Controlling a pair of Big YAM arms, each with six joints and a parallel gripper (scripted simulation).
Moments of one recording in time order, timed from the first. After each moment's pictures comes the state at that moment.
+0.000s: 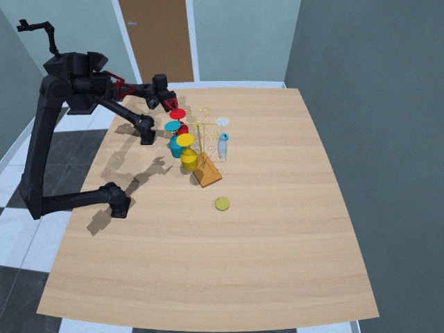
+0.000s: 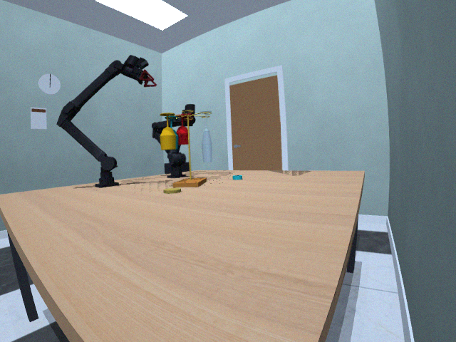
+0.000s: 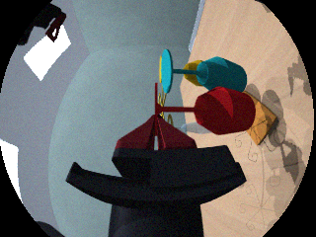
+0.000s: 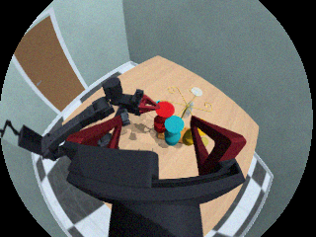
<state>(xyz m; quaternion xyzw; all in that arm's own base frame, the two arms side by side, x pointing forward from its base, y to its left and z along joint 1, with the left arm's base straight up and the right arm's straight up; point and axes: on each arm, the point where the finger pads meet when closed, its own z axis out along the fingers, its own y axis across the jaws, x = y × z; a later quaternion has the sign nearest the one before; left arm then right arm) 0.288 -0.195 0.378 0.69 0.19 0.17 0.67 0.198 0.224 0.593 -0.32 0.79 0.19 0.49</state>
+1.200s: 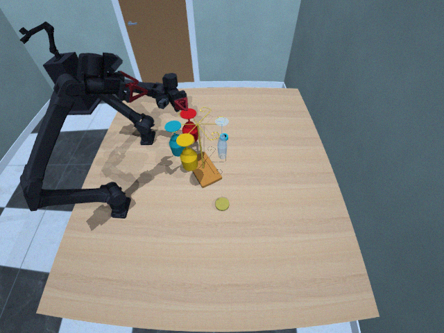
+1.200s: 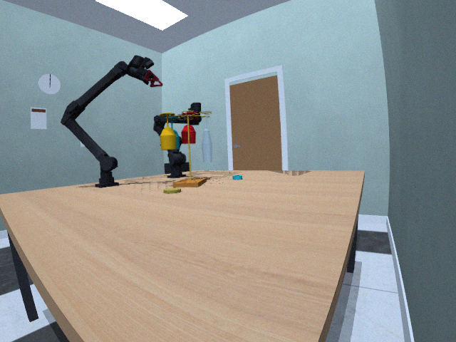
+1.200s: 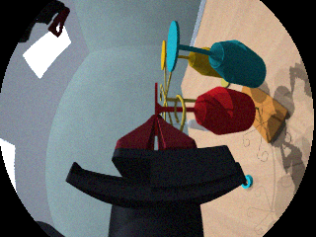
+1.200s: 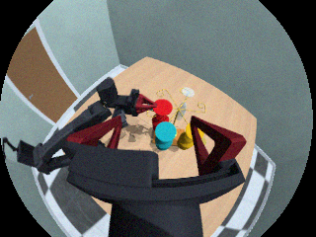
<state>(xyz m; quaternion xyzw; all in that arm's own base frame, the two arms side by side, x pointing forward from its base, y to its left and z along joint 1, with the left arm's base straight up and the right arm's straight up) 0.339 -0.197 0.379 0.69 0.19 0.16 0.68 0.247 0.227 0.581 -0.28 0.80 0.17 0.50</state>
